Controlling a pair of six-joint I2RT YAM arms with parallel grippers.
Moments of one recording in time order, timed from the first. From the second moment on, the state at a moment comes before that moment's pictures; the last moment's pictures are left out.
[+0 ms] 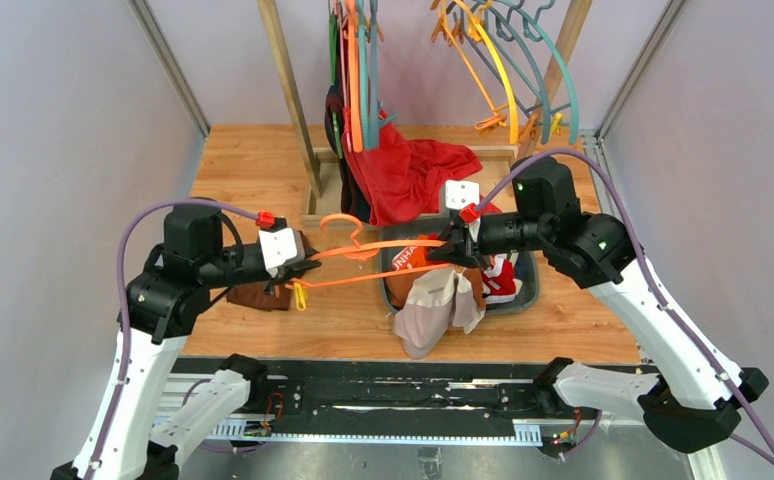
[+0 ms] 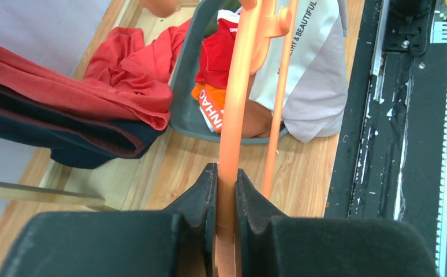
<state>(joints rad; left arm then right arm) -0.31 0.78 1.21 -0.93 0.79 0.66 0.71 1.10 1.45 -0.84 -0.70 -0.50</state>
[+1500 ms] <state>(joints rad) -0.32 0.77 1.60 -0.99 0.47 1.20 0.44 1.09 1.49 -0.63 -0.53 -0.05</state>
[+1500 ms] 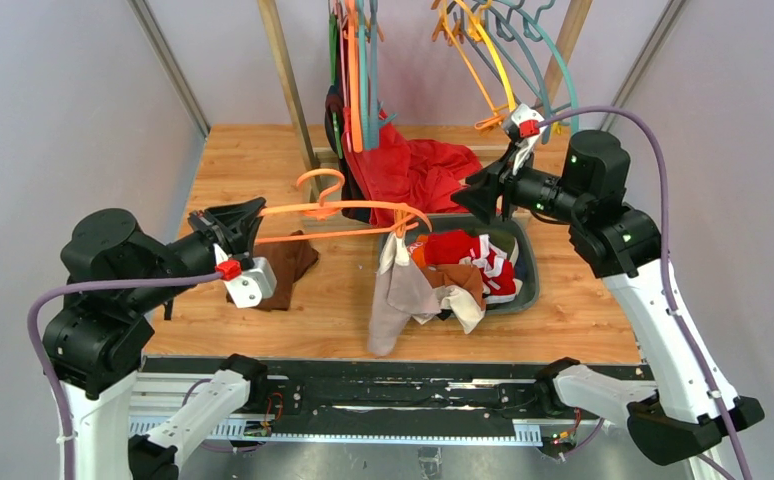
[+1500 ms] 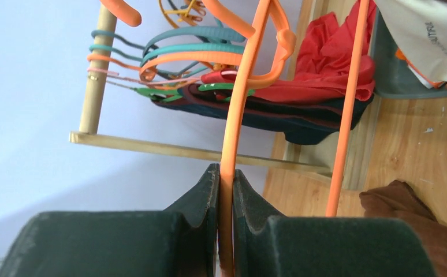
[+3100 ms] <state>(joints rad) -0.32 0.64 1.16 -0.85 0.75 1.37 0.40 1.12 0.83 -0.09 -1.15 0.40</state>
